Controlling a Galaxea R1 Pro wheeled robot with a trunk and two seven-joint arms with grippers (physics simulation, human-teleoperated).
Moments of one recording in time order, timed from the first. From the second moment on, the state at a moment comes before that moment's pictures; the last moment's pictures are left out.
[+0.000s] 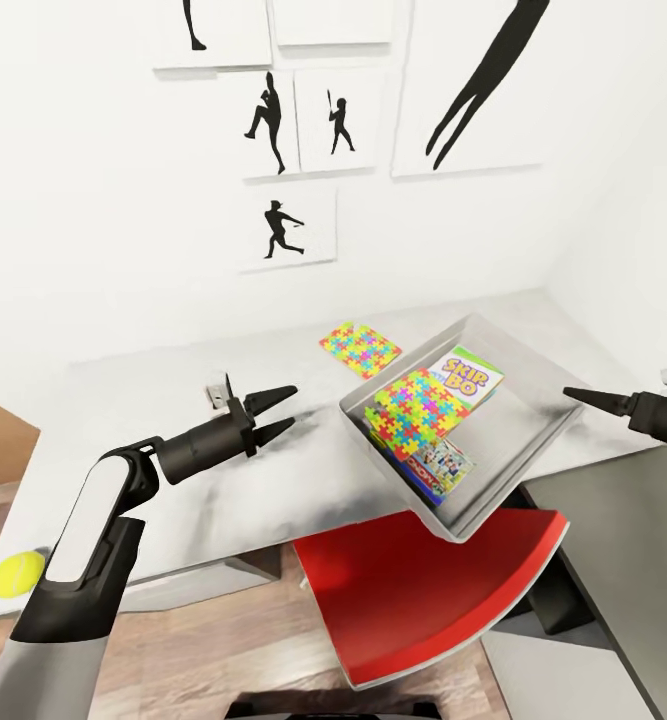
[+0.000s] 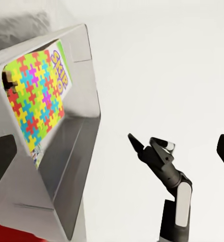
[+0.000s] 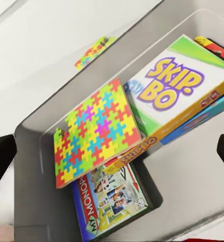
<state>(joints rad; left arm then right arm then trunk) -0.60 0.07 -0.04 -1.60 1.55 0.99 0.06 -0.55 -0.68 -0.32 -1.61 -0.87 1.04 0.56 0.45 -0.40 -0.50</state>
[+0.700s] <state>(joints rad) -0.60 0.06 -0.04 -1.60 1.53 0.98 0.06 -0.55 -0.68 -0.32 -1.61 -0.87 1.04 0.58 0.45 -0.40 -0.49</state>
